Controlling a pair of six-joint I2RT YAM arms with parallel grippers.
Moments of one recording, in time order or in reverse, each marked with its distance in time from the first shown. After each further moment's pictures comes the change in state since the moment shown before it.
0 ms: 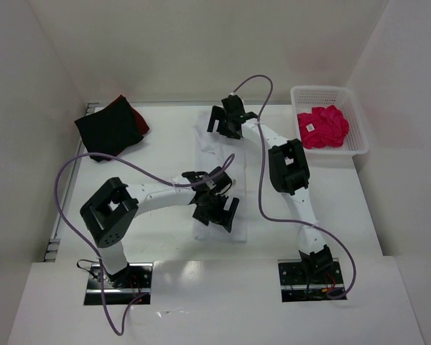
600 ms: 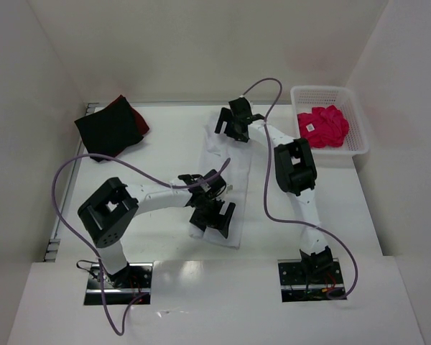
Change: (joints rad) left arm 0.026 -0.021 -0.075 0.023 0.086 0.040; right arm -0.040 -0.099 -0.179 0.028 0.036 0.043
